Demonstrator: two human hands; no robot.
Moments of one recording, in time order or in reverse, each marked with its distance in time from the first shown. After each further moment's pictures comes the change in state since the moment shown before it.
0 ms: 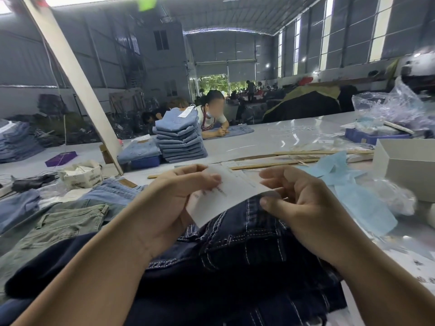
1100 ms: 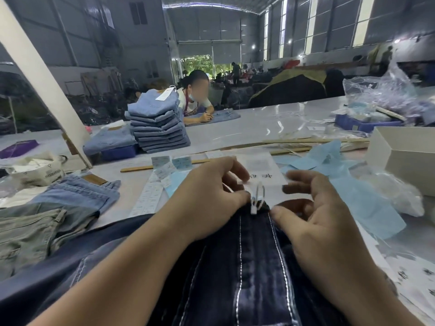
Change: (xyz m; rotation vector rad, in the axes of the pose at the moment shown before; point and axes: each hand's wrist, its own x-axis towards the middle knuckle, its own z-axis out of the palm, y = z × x) left_hand 0.112 -0.045 0.015 0.857 0.077 0.221; right_hand 0.026 0.053 0.013 -0.043 0.326 0.139
